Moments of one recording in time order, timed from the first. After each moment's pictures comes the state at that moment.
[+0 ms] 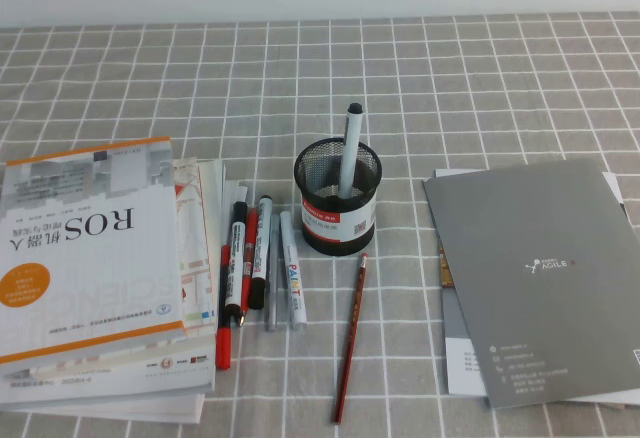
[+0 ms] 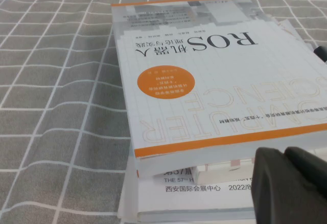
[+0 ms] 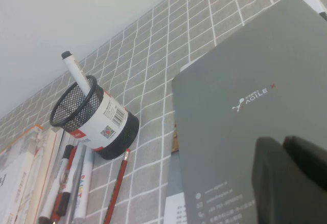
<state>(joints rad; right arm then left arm) 0.01 -0.01 0.03 0.75 0.38 -0.05 -0.05 -0.01 0.02 -0.06 0.38 0.07</state>
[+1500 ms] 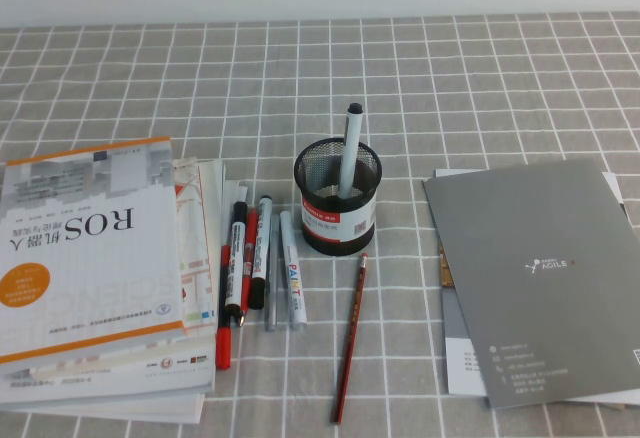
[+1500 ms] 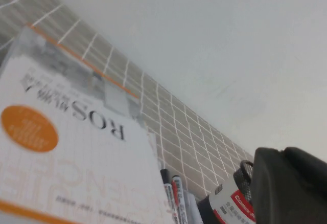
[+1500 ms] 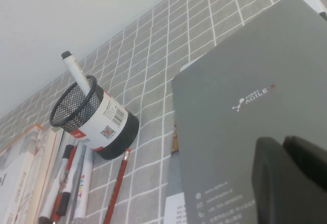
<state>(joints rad) 0.01 -0.01 0.03 0.75 0.38 -0.05 -0.05 -0.01 0.01 -0.93 0.17 0.18</state>
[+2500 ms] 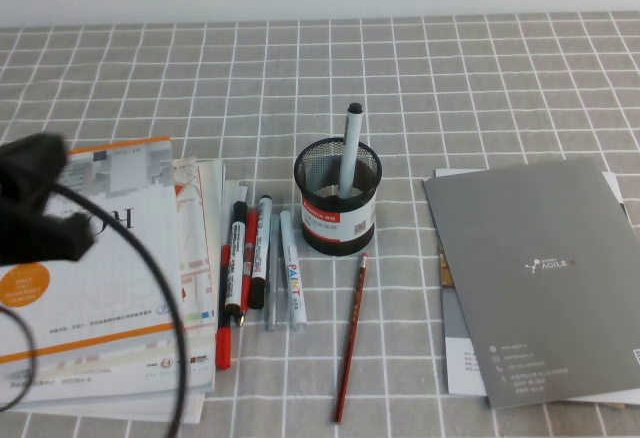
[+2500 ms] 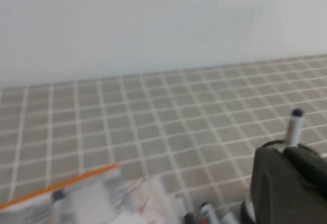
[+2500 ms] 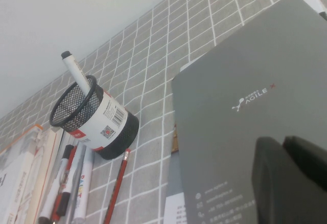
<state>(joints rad) 0.01 -0.01 0.03 0.75 0.38 -0.05 -0.34 0.78 -0.61 -0.08 0.16 0.07</state>
